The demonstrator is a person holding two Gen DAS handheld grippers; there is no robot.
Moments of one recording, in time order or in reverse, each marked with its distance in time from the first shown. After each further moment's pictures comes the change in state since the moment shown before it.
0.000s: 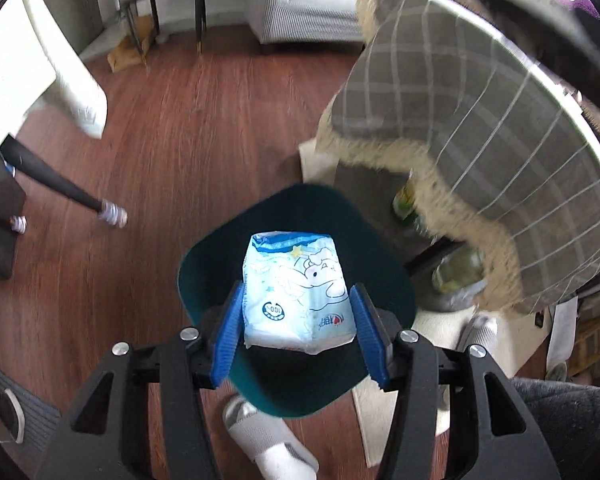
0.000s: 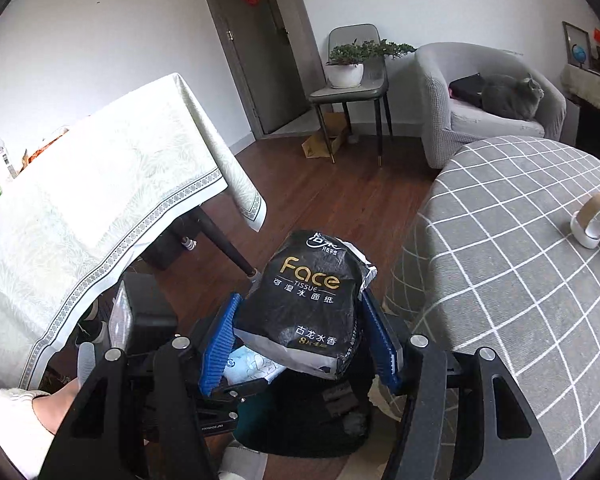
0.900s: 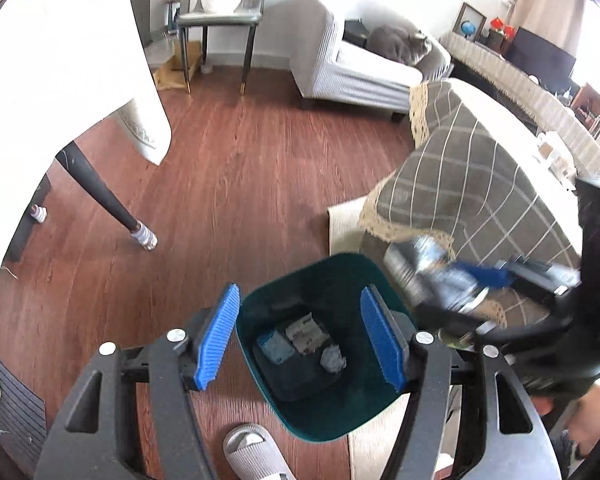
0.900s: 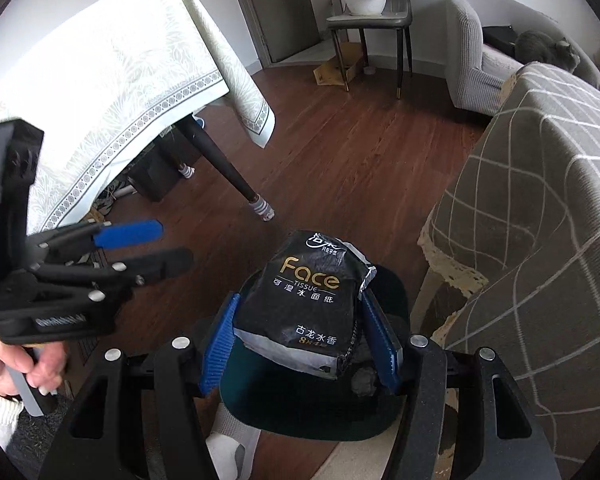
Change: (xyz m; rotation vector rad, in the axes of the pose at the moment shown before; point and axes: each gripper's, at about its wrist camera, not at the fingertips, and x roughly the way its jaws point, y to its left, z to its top) left arm -0.068 0.049 0.012 -0.147 -0.231 0.022; right arm 0.097 0.019 -0.036 -0.044 0.269 -0.001
